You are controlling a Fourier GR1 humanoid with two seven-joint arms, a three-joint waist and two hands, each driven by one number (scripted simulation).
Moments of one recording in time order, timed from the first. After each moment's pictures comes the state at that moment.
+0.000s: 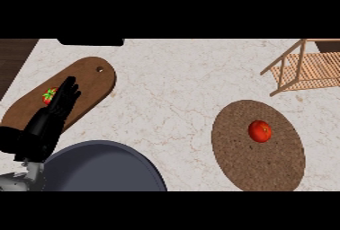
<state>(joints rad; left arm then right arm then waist) -0.09 0.42 -0.15 -1.68 0.22 0.14 0.13 -0.49 -0.91 -0.18 -1.48 0.03 -0.15 0.22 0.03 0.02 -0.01</state>
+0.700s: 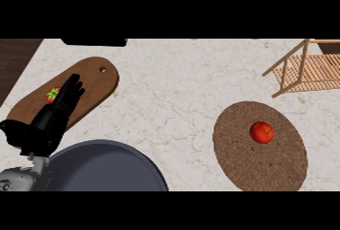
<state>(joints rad) -0.12 0.39 -0.13 -1.63 0.20 0.11 0.13 -0.81 -0.90 -0.08 -0.95 0.34 -0.23 -0.19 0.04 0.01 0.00</state>
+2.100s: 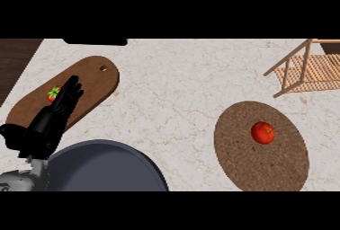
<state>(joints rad) -0.10 0.37 -0.11 -1.65 0.16 0.08 0.13 -1.01 -0.92 0.02 -0.30 0.62 -0.27 -0.38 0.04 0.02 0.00</state>
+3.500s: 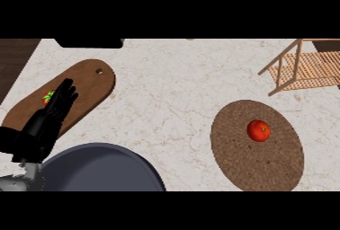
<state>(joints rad) -0.07 0.37 -0.07 -1.66 0.17 0.06 0.13 -1.30 -1.20 -0.32 -0.12 0.37 -0.01 -0.11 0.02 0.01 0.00</state>
